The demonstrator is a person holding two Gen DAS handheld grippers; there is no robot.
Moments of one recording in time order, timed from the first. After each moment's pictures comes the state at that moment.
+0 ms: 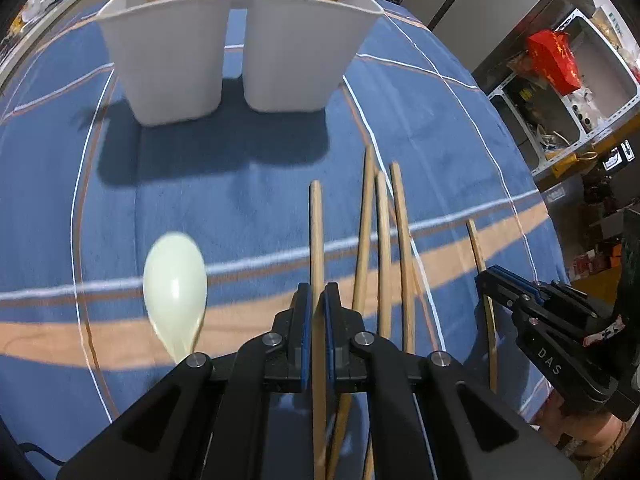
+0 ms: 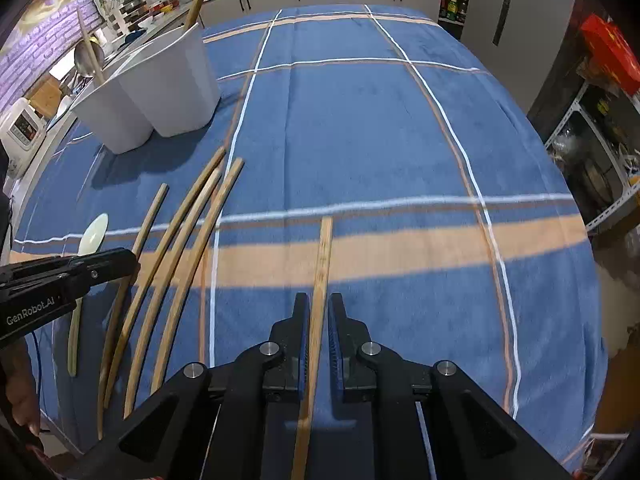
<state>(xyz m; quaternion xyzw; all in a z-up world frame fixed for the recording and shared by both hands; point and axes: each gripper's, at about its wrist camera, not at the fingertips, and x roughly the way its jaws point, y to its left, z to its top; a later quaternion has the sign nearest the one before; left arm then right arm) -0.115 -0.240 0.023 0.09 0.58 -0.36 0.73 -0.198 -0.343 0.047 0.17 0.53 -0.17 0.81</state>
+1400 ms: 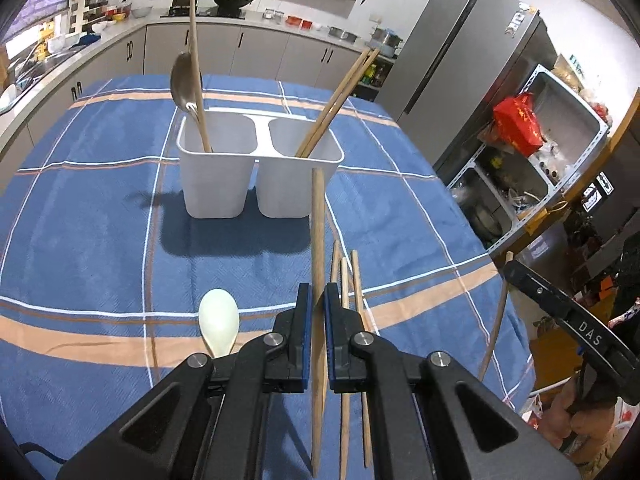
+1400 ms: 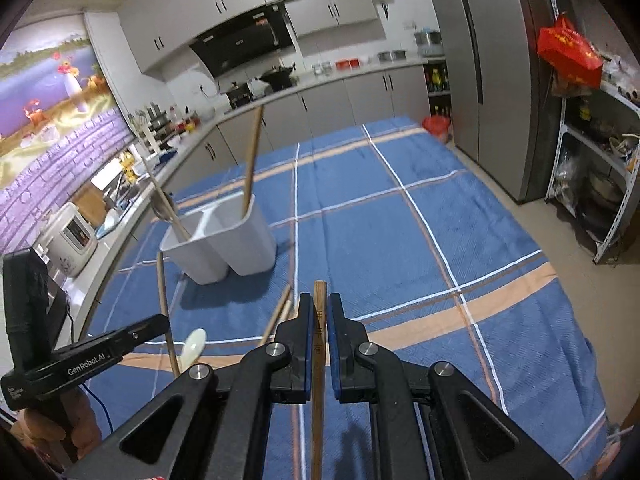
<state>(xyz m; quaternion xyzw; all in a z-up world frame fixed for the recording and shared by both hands) -0.138 -0.181 0.115 0.01 0.45 -0.39 0.80 -0.251 -0.328 0.155 0.23 0.32 -0.18 0.90</state>
